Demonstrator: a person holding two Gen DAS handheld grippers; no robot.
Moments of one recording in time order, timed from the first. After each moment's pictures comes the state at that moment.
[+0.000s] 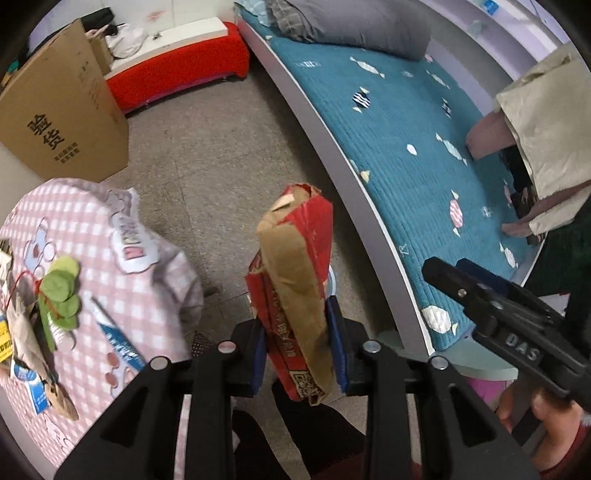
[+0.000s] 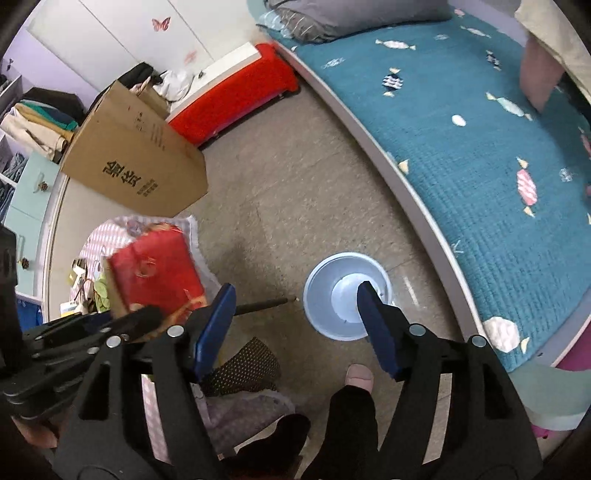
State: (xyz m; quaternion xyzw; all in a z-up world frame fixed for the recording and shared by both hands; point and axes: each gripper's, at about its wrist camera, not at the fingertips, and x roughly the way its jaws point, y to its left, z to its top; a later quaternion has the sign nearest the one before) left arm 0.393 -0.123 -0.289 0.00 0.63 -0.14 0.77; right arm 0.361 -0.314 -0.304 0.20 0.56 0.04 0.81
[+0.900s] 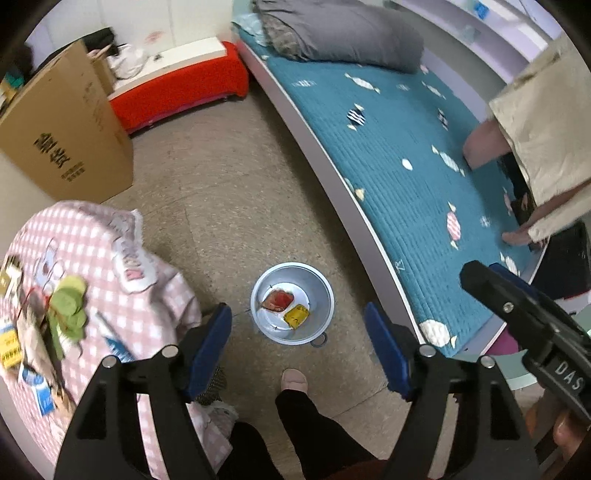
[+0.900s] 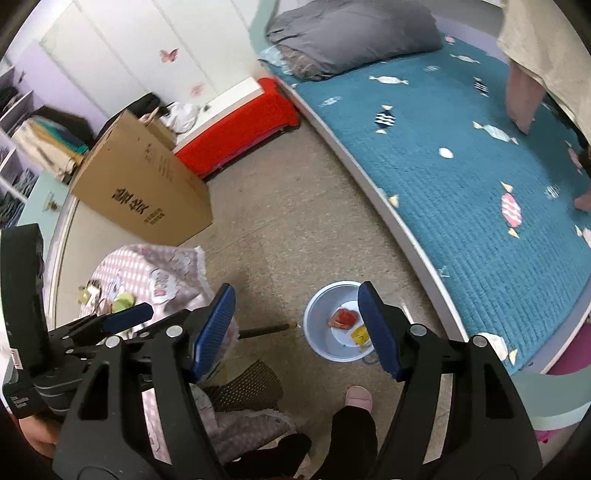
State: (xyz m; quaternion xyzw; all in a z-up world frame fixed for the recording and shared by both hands) left arm 0.392 -0.136 -0.262 0.01 0.60 -0.12 0.79; right arm 0.343 -0.317 -0.254 0.20 0.51 0.03 0.84
